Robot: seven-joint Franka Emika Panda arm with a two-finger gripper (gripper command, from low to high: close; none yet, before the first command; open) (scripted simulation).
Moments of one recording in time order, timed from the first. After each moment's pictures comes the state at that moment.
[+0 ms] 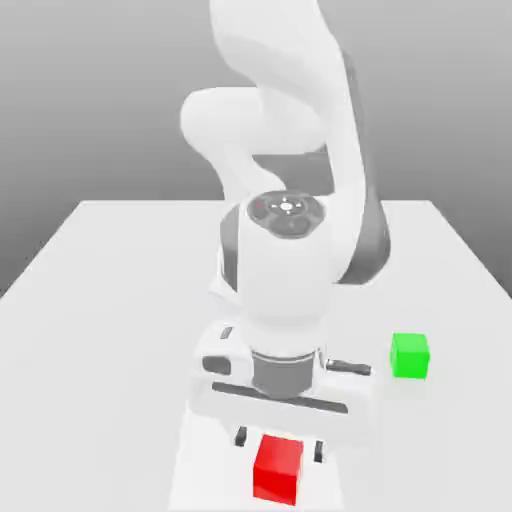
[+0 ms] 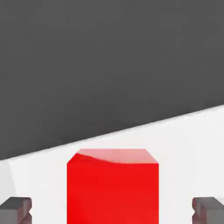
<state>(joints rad) -0.04 0.37 0.08 -2.48 -0.10 2.85 1.16</state>
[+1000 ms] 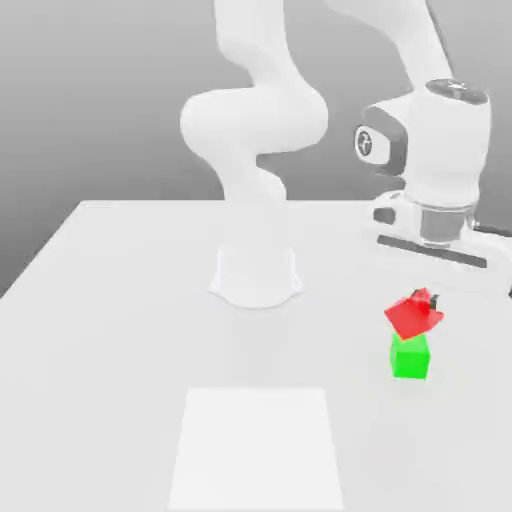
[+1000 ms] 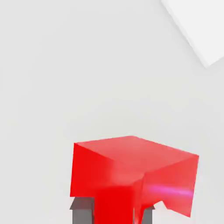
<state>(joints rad) 0.36 -0.25 0.49 -2.90 0.26 2.67 2.04</state>
